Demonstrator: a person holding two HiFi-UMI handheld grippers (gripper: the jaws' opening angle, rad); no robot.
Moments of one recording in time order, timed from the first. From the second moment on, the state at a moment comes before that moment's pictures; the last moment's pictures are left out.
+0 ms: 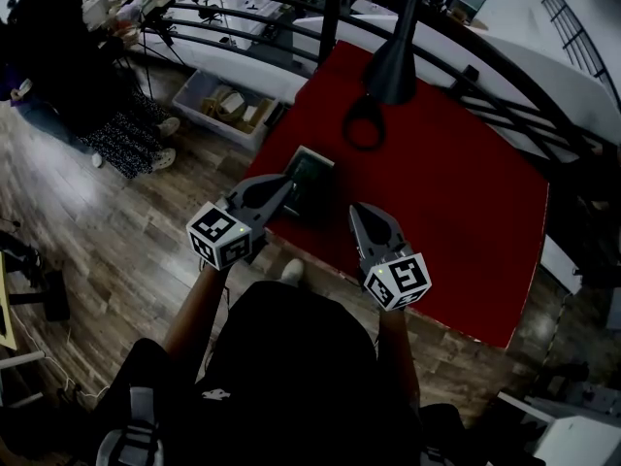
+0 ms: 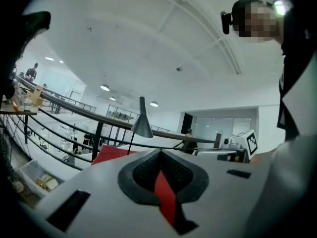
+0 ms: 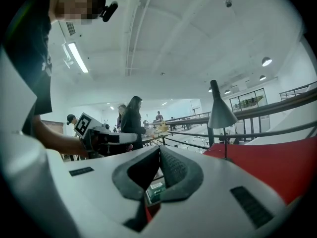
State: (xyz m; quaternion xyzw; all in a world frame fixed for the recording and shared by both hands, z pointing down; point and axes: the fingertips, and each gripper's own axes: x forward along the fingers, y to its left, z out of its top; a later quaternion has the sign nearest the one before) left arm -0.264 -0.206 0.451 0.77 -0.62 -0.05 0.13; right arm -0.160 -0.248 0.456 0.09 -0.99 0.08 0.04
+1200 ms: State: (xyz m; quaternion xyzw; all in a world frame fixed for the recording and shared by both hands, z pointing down) left arm -0.255 -0.183 0.441 0.77 -0.63 -0.04 0.07; right arm -0.162 -0.242 0.442 0.10 -0.99 0.03 0.05
